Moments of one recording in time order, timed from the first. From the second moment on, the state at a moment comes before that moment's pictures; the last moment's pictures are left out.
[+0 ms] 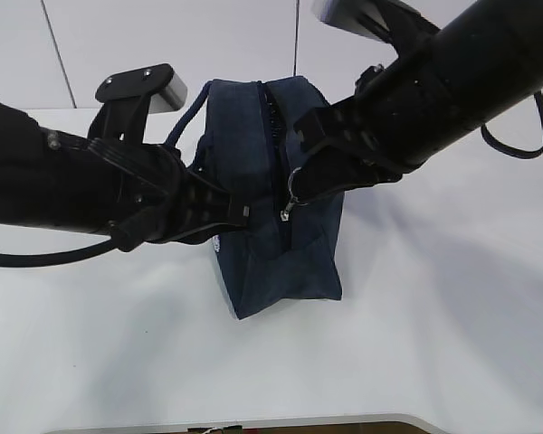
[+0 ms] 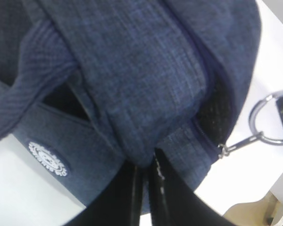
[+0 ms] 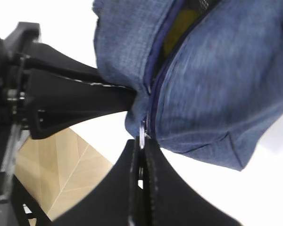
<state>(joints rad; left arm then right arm) -0.70 1.54 -0.86 -1.01 0.16 0.63 0.46 1.52 -1.24 0.56 0.86 -0.33</state>
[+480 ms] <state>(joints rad) -0.70 1.54 -0.85 -0.99 0.20 0.63 0.46 1.56 -1.25 0.53 0.87 -0.32</state>
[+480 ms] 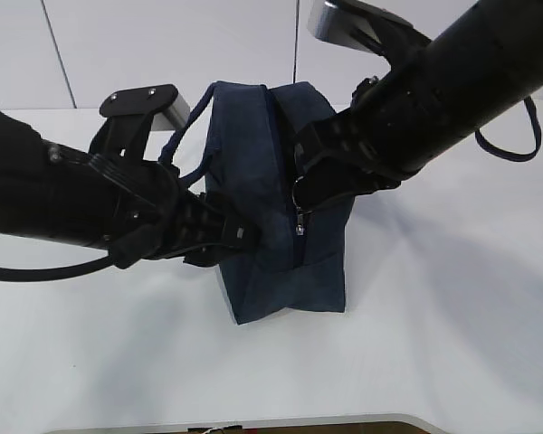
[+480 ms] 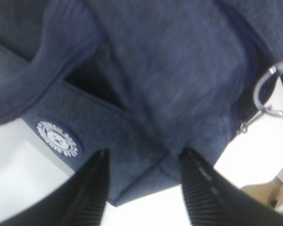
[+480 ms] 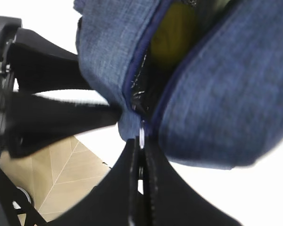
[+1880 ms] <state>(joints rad) -0.72 1.62 -0.83 -1.13 0.18 0.92 0.46 1.57 -1.25 0.59 0.88 -0.40</state>
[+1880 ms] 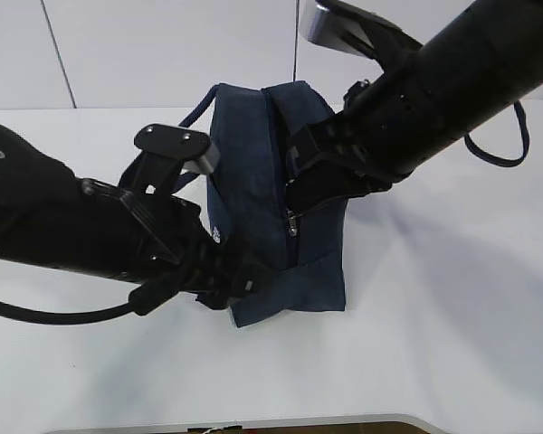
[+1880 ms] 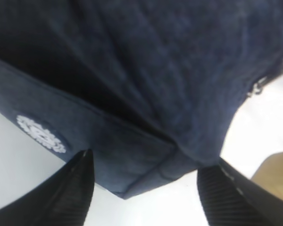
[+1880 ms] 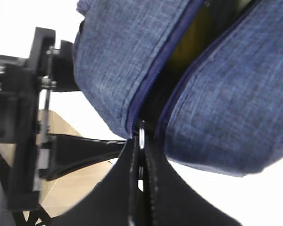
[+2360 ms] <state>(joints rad) -0.72 1.63 -0.83 -1.13 0.19 0.93 0.46 1.58 -1.26 0.60 0.90 -0.40</state>
